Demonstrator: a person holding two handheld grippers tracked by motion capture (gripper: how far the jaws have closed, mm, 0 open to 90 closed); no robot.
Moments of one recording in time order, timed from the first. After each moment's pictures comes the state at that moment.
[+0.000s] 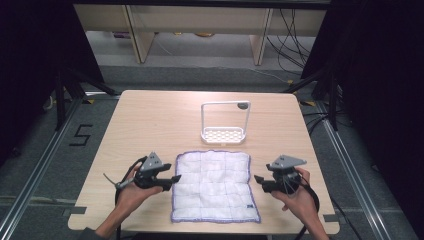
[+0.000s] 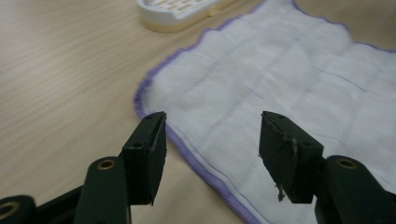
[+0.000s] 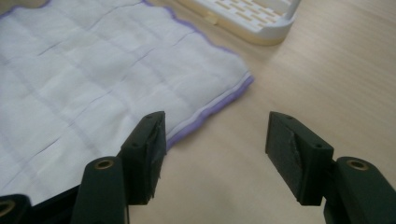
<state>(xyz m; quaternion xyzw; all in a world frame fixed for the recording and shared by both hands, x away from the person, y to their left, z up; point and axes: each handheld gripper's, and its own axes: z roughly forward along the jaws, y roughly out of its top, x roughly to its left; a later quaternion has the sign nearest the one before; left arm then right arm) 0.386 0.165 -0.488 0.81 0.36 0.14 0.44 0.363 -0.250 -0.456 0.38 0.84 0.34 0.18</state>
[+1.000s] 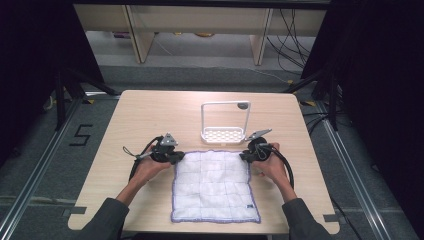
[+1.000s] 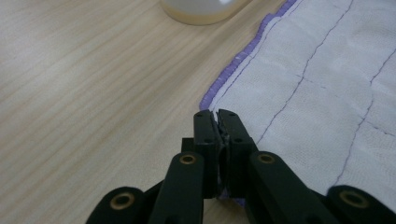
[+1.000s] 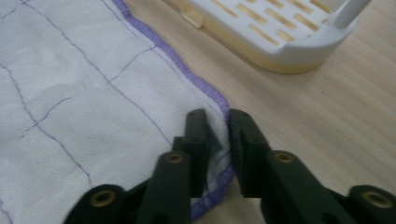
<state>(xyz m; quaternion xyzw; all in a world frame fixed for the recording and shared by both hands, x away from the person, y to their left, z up) 0.460 0.144 -0.508 0.86 0.32 0.13 0.37 0.471 -0.206 -0.496 0.38 0.87 0.29 0.11</state>
